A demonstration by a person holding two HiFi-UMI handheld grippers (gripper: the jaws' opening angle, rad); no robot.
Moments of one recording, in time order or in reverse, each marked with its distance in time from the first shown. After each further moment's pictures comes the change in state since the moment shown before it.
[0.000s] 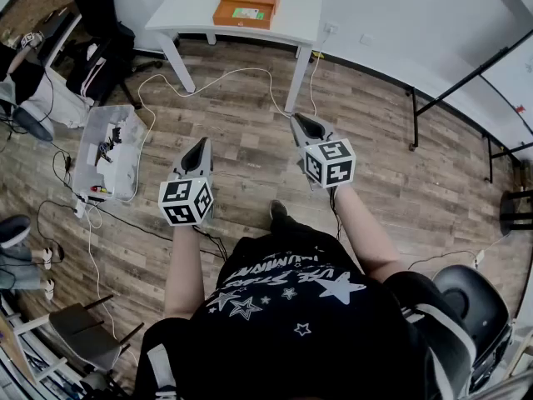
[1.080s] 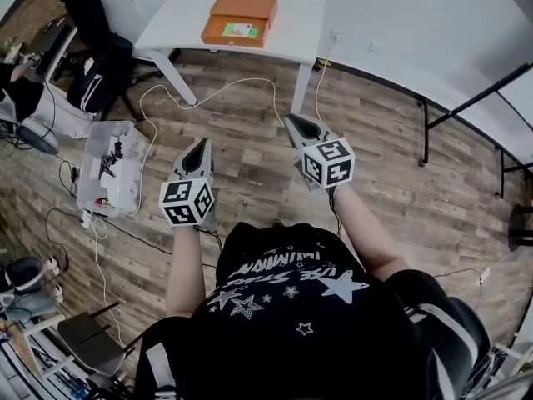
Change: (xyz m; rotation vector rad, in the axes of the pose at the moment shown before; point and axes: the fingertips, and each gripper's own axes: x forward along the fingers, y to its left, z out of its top) left arm 0.175 -0.004 0.043 0.013 0.030 0.041; right arm 0.111 -0.130 0.041 0.060 -0.034 0.125
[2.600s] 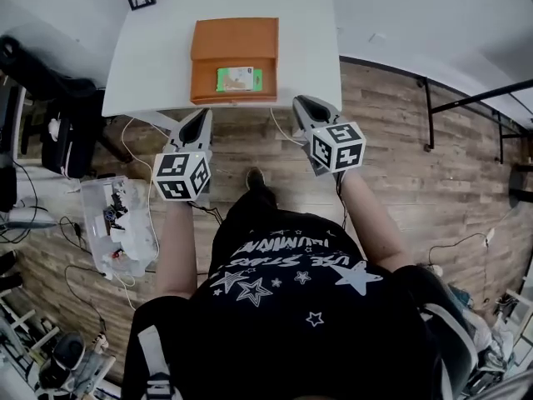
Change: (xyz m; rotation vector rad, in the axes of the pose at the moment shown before) left arm 0.407 0.193 0.142 0.090 0.092 -0.274; right arm 0.332 -0.218 0.098 0.141 0.071 -0.237
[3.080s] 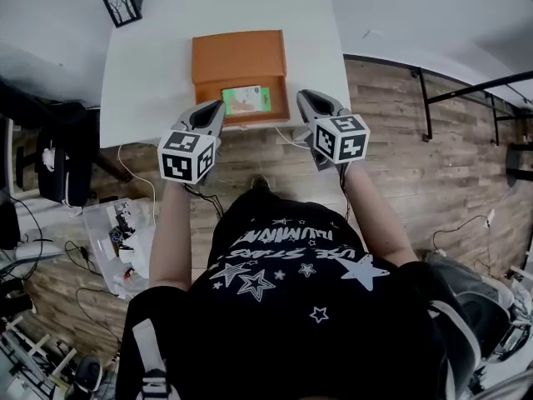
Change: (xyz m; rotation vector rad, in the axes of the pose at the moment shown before) left arm 0.100 0.052 0.015 0.103 0.205 -0.232; right arm 0.086 -0.033 0.027 0.076 0.043 -0.130
